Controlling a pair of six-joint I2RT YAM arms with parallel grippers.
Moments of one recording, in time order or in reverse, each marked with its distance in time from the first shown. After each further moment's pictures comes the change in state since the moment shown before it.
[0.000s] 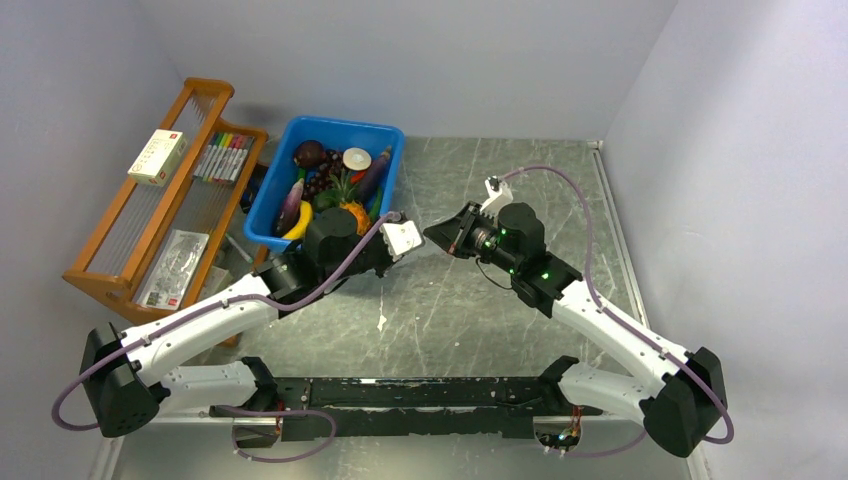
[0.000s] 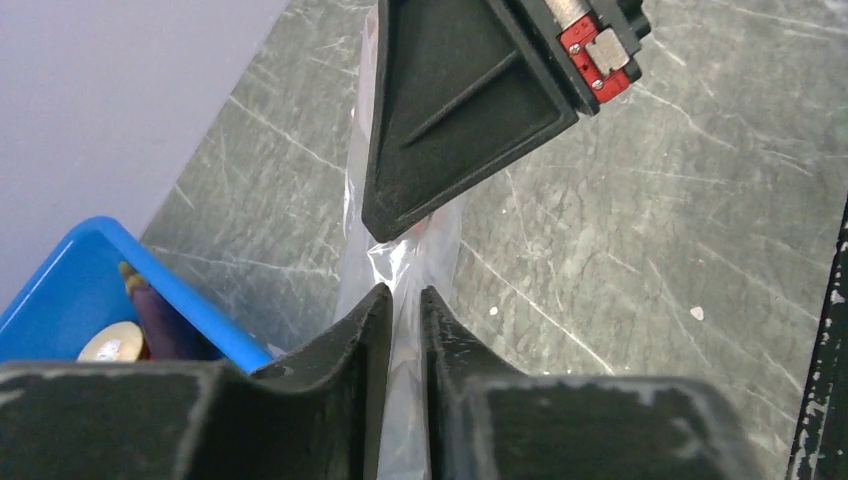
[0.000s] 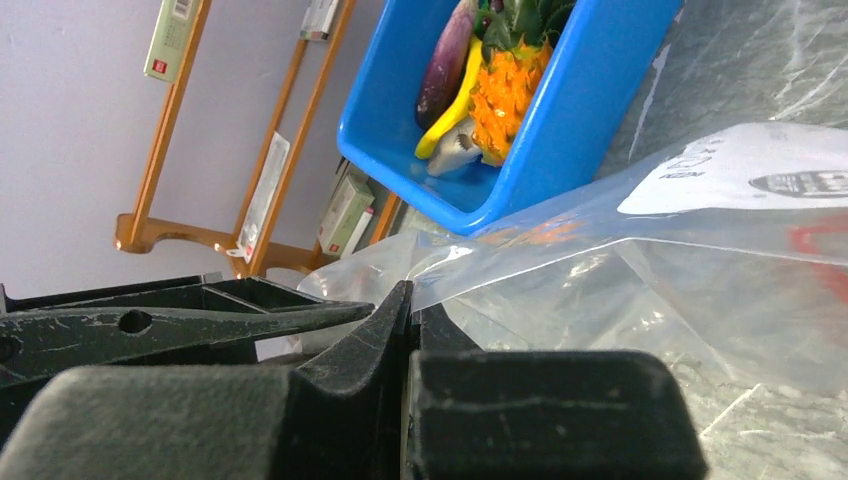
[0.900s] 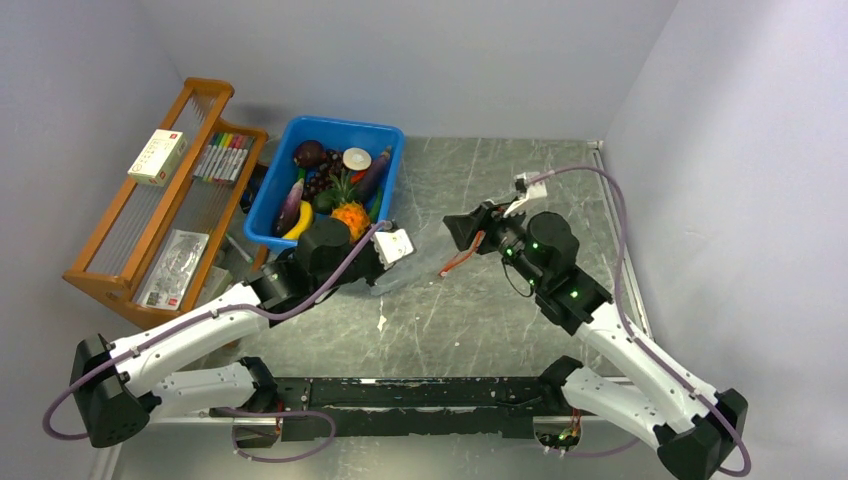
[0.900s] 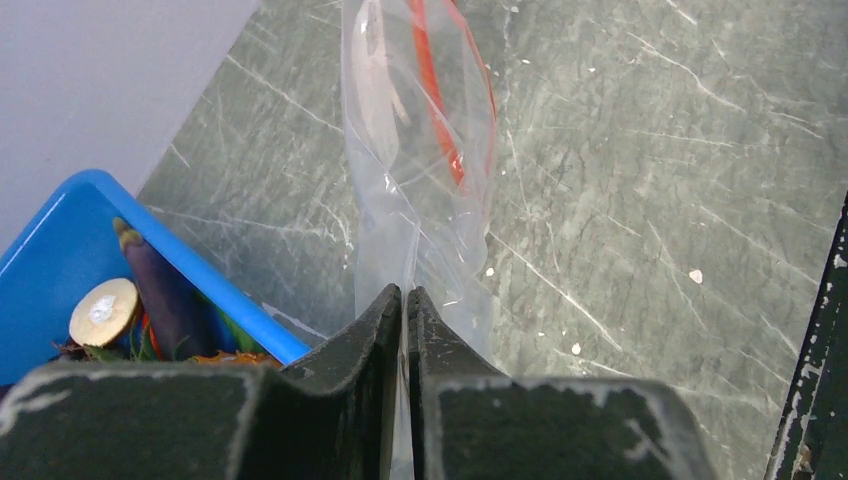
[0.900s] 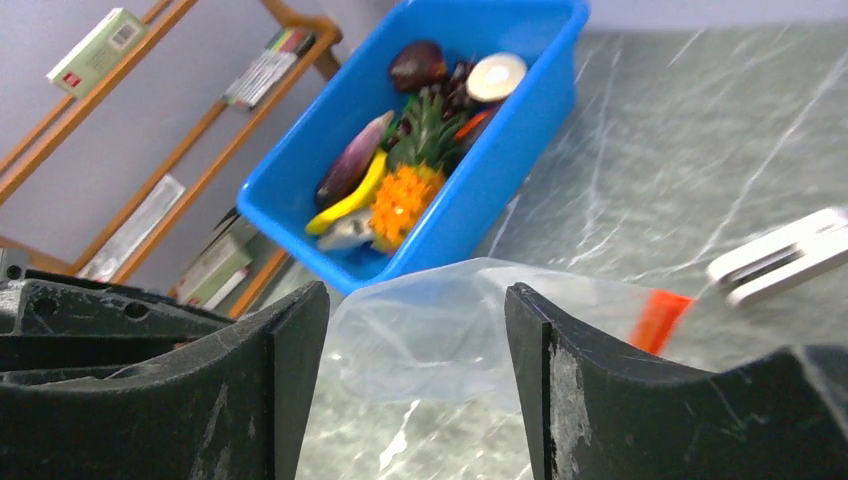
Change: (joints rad) left arm -0.003 -0.066 -0.058 -0.048 -0.052 -0.008; right arm -0.006 -0.175 -0.003 -0.053 0.186 -0.368
